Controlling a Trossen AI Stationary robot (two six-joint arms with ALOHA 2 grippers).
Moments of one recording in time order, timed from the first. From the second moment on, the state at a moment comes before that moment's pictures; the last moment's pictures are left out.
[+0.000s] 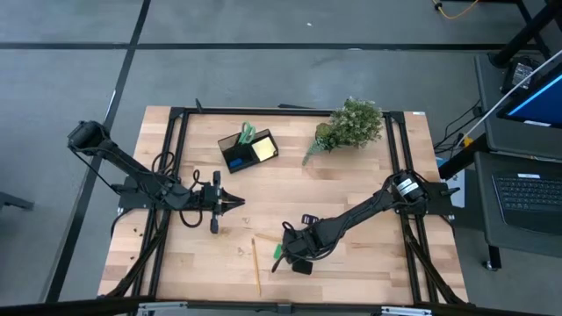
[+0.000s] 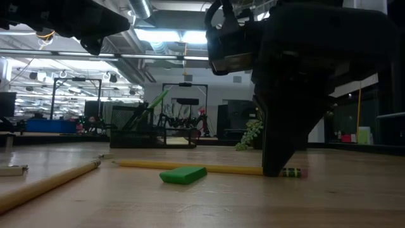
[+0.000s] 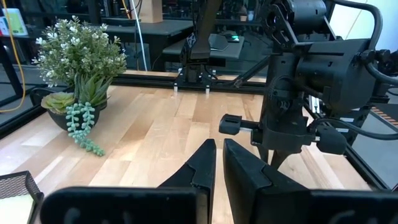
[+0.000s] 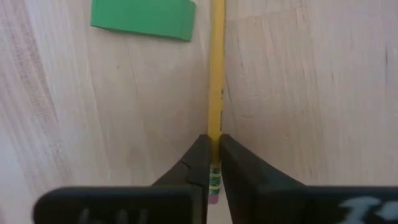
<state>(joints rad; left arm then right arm) -0.50 0.99 0.29 0.57 -0.59 -0.14 0.45 2.15 1.50 -0.72 0.11 0.64</state>
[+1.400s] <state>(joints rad) -0.50 0.99 0.29 0.57 -0.59 -0.13 0.41 2.15 1.68 -0.75 0.10 0.44</state>
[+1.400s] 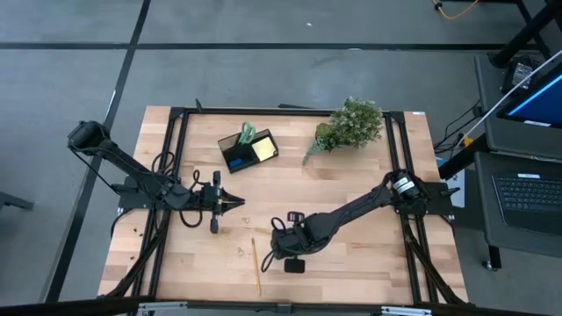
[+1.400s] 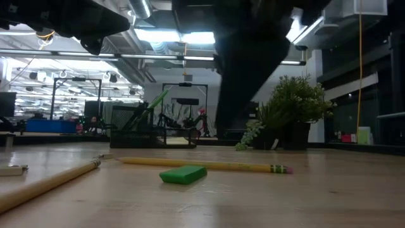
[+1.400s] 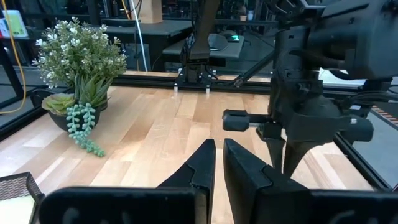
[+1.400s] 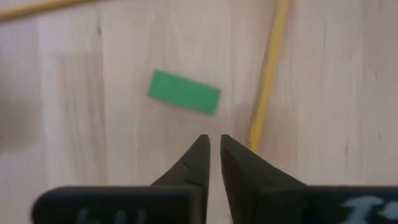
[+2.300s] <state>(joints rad) -0.50 0.99 0.29 0.57 -0.59 -0.13 0.37 2.17 1.66 -0.72 0.10 0.44</state>
